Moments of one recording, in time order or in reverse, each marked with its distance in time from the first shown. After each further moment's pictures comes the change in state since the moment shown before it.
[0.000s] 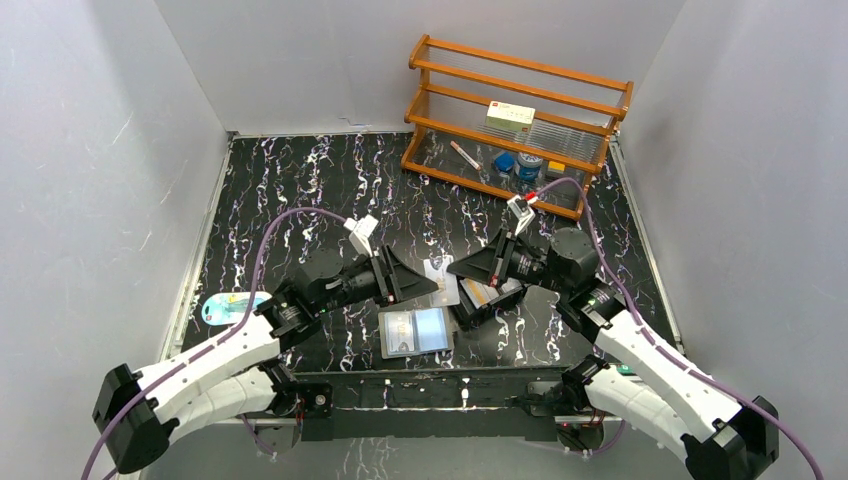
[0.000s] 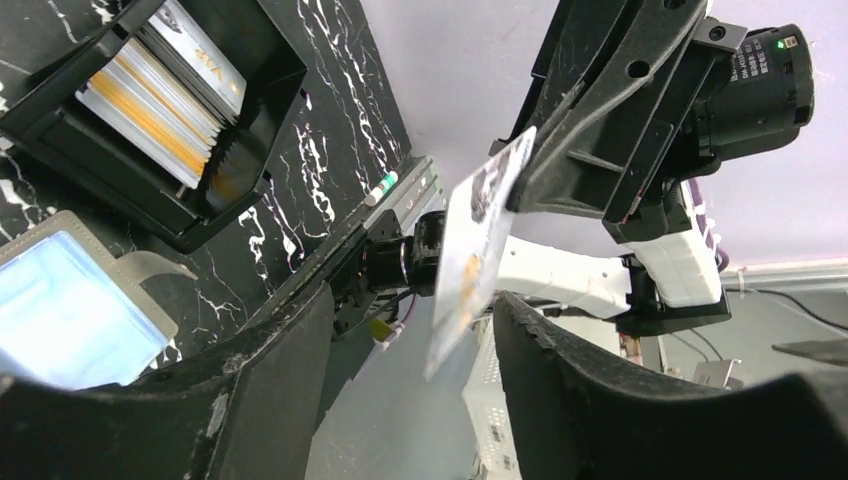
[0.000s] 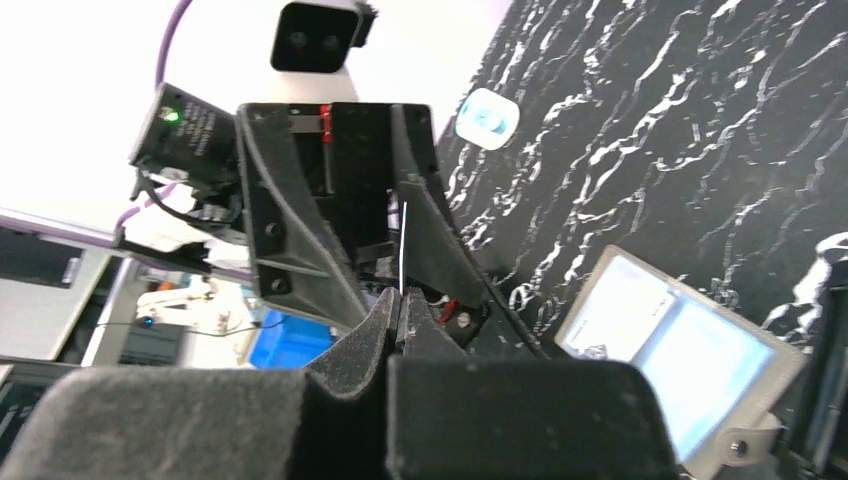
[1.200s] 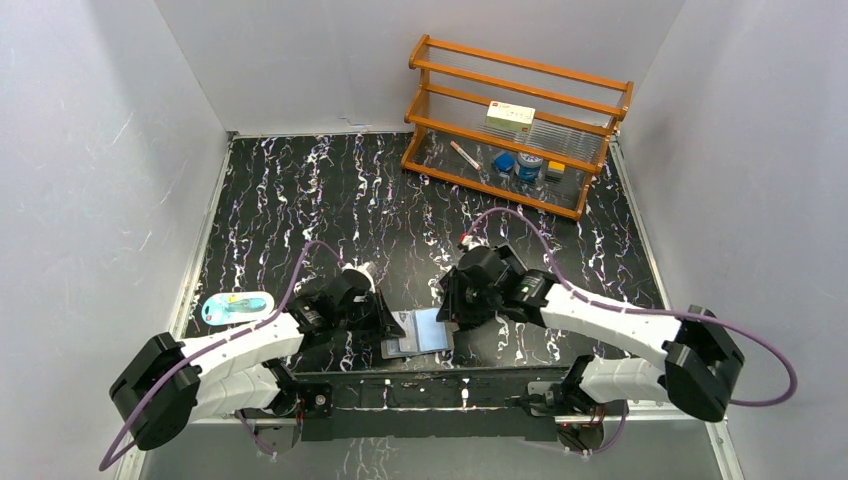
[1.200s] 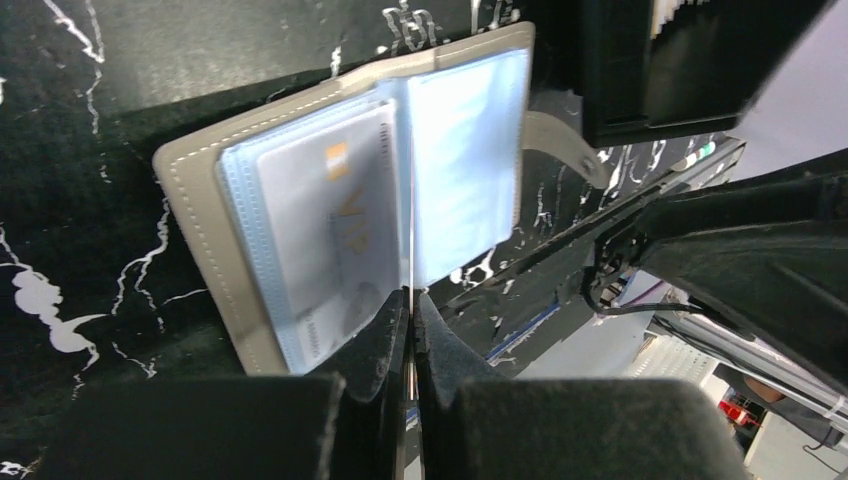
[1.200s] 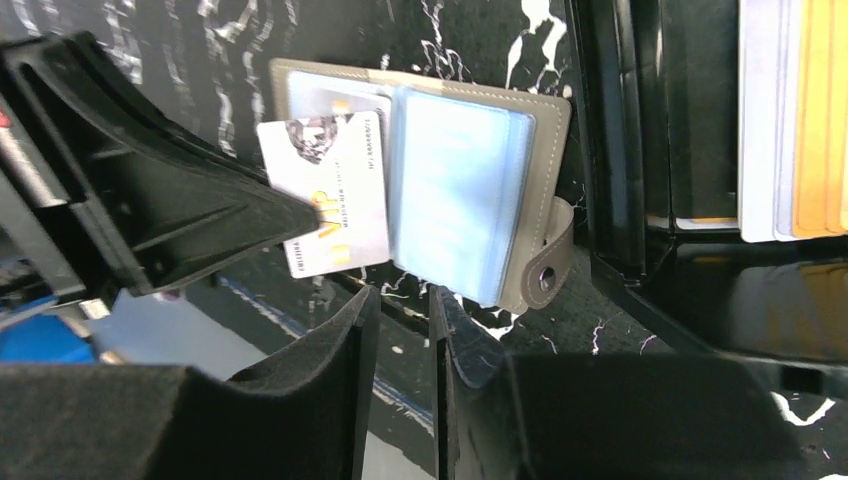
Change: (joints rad) left arm 0.020 0.197 -0.159 -0.264 -0.084 0.010; right arm 0.312 0.369 0.110 -0.487 0.460 -0.051
